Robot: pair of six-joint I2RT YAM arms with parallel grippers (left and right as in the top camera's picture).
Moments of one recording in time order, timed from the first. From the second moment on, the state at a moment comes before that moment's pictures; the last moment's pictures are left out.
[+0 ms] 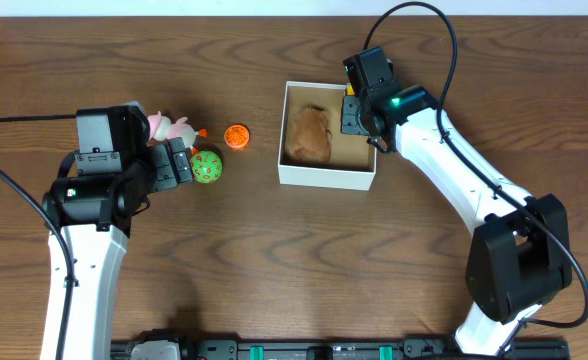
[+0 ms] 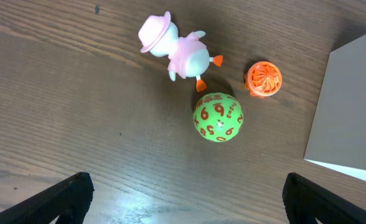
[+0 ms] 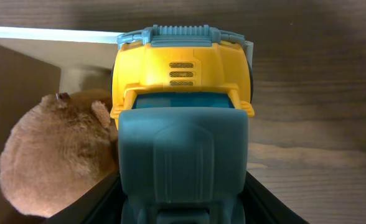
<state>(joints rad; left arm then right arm) 0.05 1.20 1.13 -0.92 -0.01 -0.20 0.43 1.89 1.50 -0.69 0.16 0.48</state>
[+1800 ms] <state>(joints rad) 0.05 1.20 1.13 -0.92 -0.01 -0.20 0.35 1.92 1.50 -0.62 0.05 -0.64</state>
